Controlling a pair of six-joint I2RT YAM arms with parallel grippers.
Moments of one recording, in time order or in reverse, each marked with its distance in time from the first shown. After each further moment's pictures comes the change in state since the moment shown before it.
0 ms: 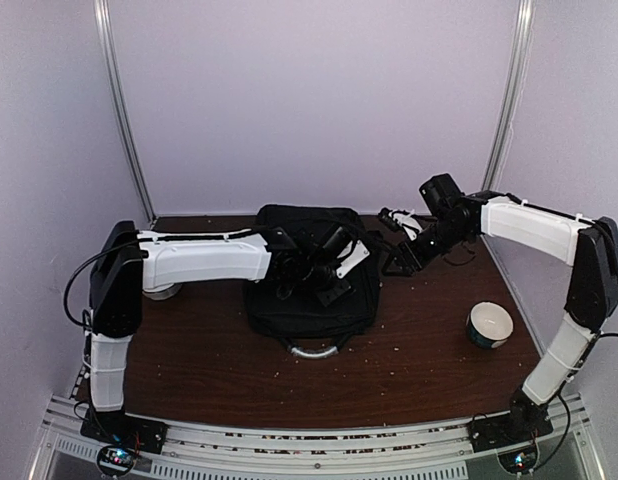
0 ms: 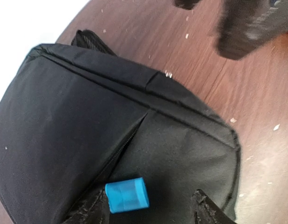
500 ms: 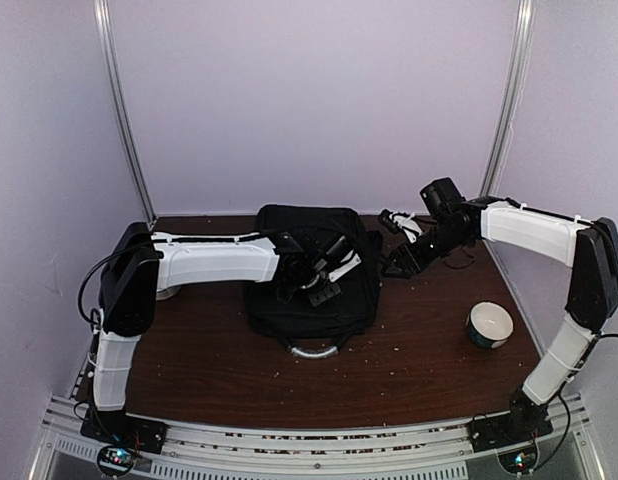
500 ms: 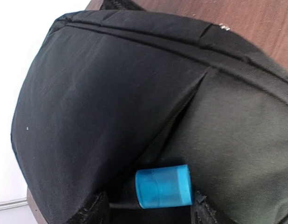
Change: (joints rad) left arm 0.015 0.071 0.035 -0.073 -0.227 0.080; right arm 0.000 -0.005 -0.053 0.074 -0.006 0.005
